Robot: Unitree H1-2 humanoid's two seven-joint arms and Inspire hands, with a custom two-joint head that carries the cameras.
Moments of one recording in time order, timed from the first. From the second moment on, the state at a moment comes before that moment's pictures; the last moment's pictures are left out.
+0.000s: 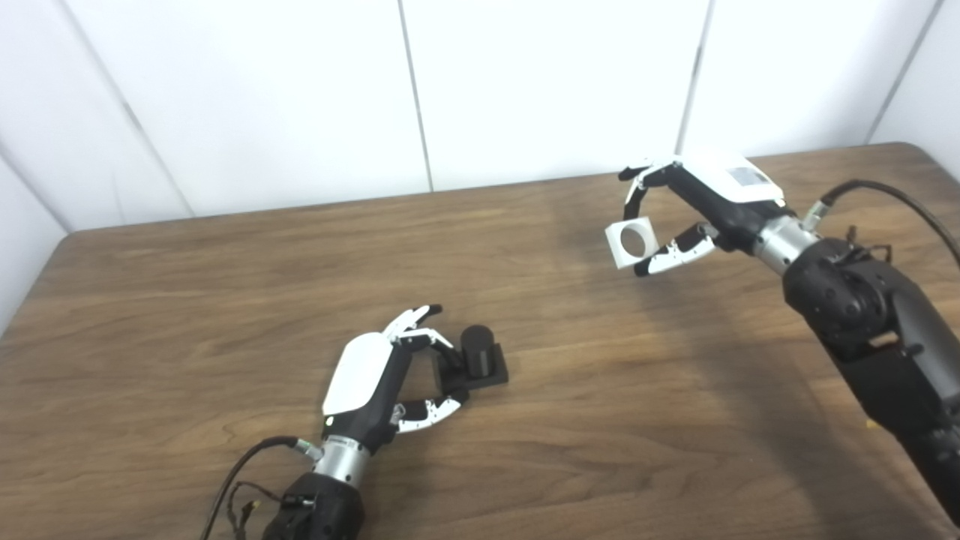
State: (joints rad) left arm -0.07 0.15 -0.29 -0.04 0.70 -0.05 0.03; right arm -0.46 -0.54 0.20 -0.06 -0.59 -0.01 0.28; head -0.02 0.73
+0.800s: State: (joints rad) left arm -0.08 0.15 -0.30 -0.03 0.70 -0.05 0.04; right arm -0.43 -0.44 0.24 -0.23 -0.60 0.01 0.36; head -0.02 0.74
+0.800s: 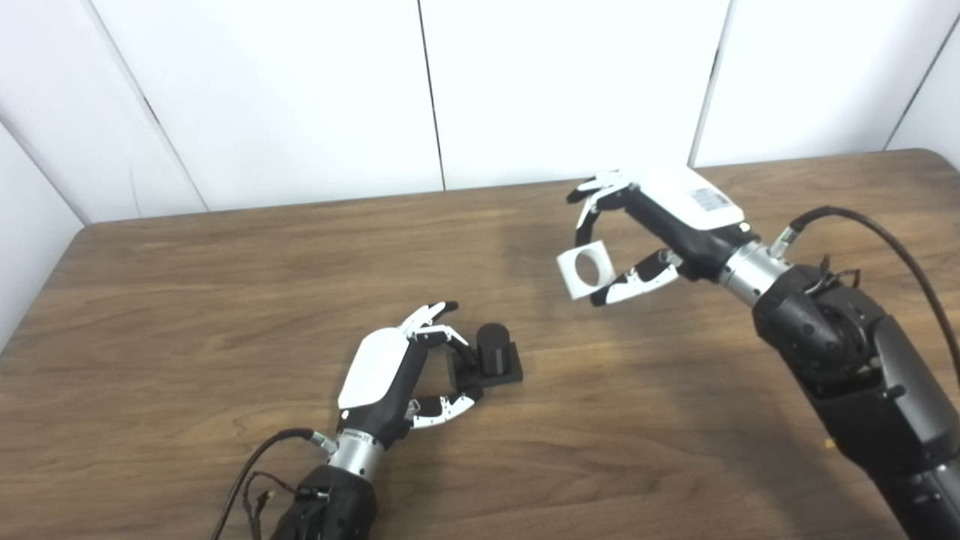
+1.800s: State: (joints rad) left arm -0.09 0.14 -0.31 -0.02 0.71 -0.05 0.05; right arm -0.45 -0.31 0.35 -0.15 -0.66 0.06 0.43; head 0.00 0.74
